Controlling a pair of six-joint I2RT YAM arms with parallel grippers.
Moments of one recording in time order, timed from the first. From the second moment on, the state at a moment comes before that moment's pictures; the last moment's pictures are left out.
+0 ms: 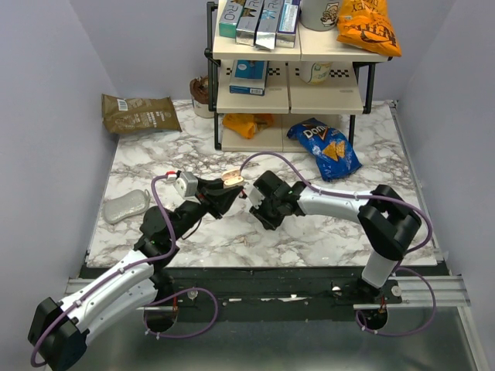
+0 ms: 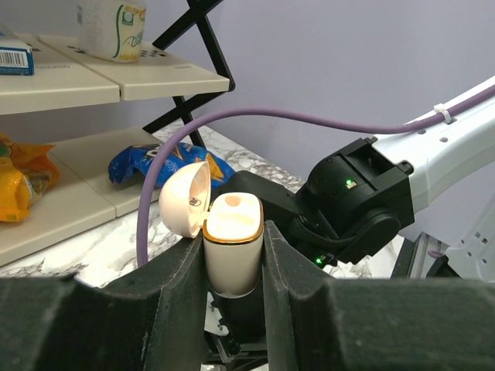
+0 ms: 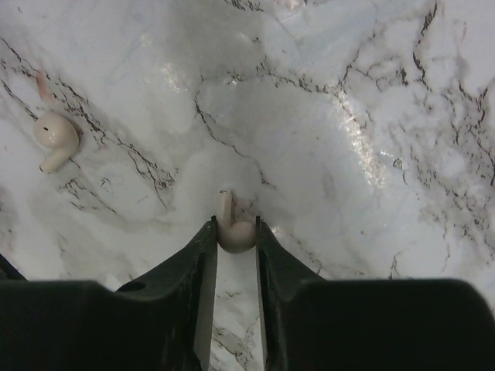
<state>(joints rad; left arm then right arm) -0.69 0.68 0.35 0.66 0.19 -0.35 0.88 1.75 1.05 -0.41 -0.14 -0.17</state>
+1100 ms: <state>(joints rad) -0.70 0.62 0.35 0.59 0.15 -0.34 0.88 1.48 0.76 -0.21 -0.07 0.50</state>
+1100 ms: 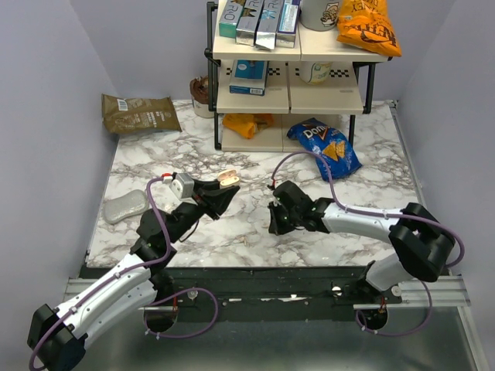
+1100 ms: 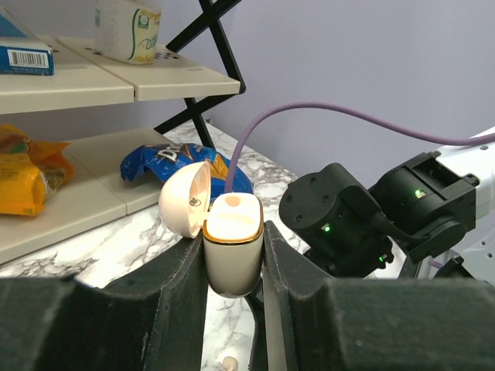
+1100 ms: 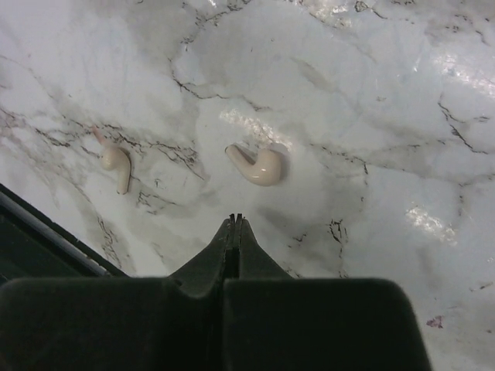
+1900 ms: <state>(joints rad) -0.70 0.62 0.35 0.57 0.14 -0.33 0.84 1.62 0.82 -0.15 0.00 0.50</state>
